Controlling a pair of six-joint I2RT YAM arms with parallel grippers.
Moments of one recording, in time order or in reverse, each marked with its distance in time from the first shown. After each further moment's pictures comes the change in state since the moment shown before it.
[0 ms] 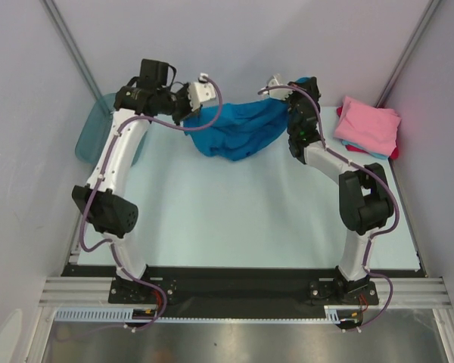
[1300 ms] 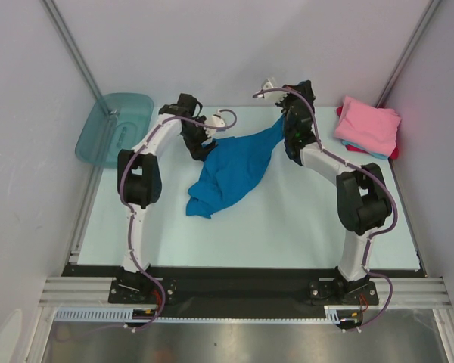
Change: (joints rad) left arm 0.007 0.474 -0.038 -0.001 -0.198 -0.078; right arm 0.027 0.006 -0.003 -0.031 0.021 0.005
